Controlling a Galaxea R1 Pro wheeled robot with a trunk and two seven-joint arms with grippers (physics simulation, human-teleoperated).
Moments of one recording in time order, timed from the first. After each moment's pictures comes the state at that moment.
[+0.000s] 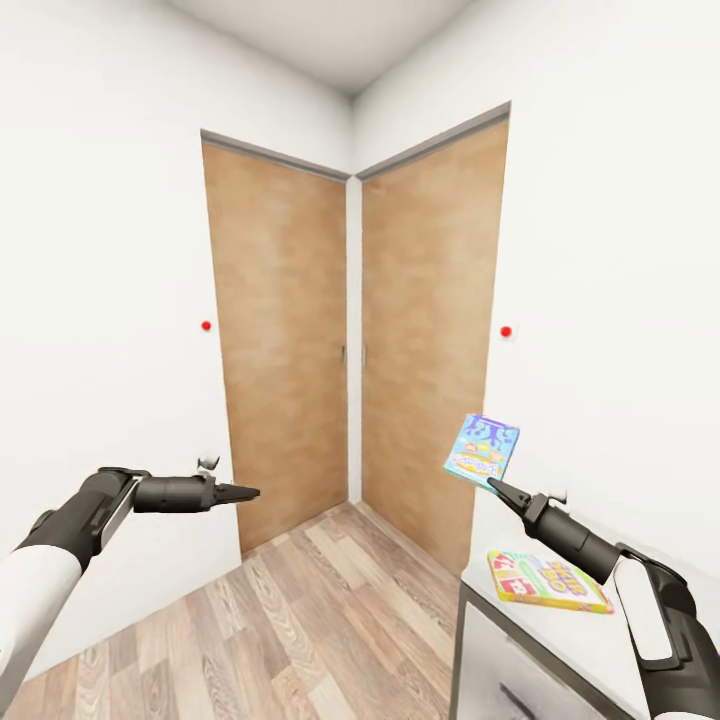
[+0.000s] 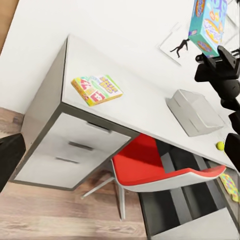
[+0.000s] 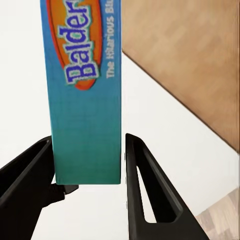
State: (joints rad) left arm -0.87 0.35 -0.10 -0.60 0.10 0.73 -1.45; right arm -0.41 -0.11 -0.43 -1.21 -0.58 0.86 0.85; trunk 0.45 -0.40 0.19
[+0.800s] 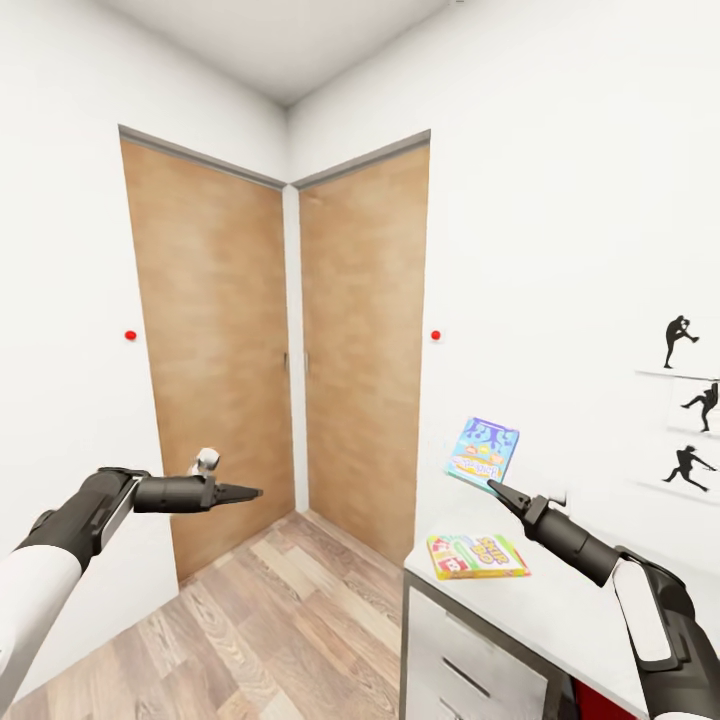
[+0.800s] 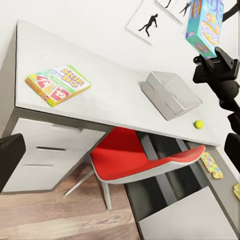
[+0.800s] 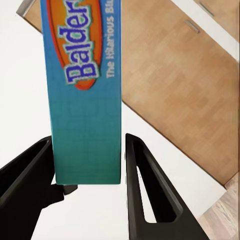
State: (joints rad) left arm -0.87 0.35 -0.10 -0.60 0.10 0.73 -1.45; right arm -0.41 -0.11 -0.43 -1.18 -0.58 0.86 0.85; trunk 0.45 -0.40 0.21
